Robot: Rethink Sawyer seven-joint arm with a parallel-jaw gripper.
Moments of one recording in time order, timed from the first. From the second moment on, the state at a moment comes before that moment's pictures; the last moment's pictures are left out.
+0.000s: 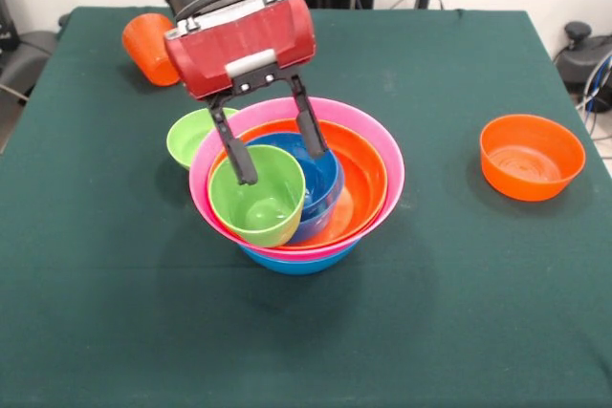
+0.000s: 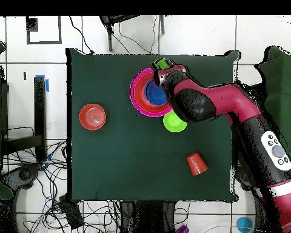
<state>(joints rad) -1.07 -0.36 1.18 1.57 -0.89 0.41 1.66</state>
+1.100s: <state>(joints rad) -0.60 -0.93 0.71 1.82 -0.85 0.03 1.97</state>
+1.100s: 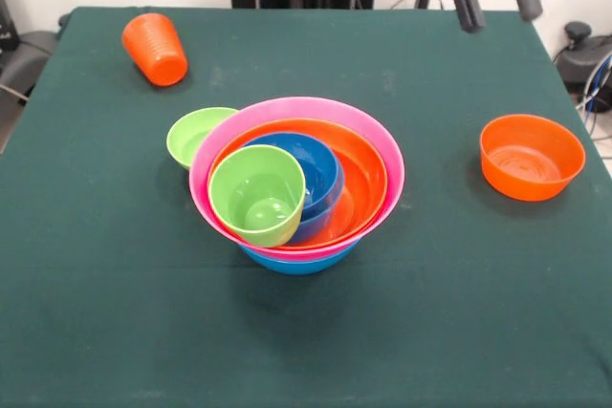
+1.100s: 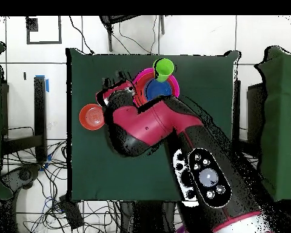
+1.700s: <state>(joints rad) -0.77 -0.98 0.73 1.85 -0.79 0.03 1.97</state>
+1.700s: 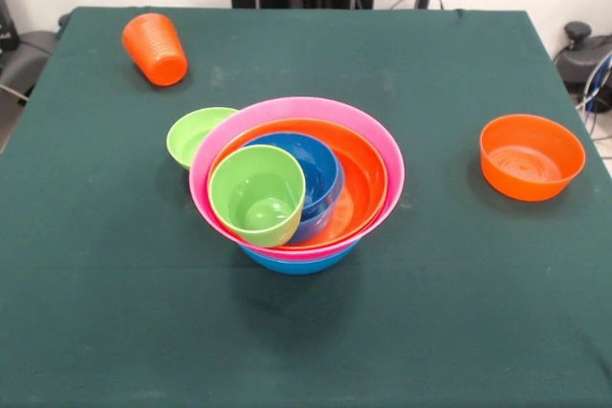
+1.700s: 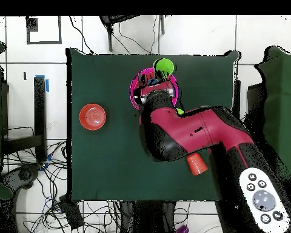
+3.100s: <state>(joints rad) -0.80 -0.98 0.77 1.86 -0.78 0.03 1.97</state>
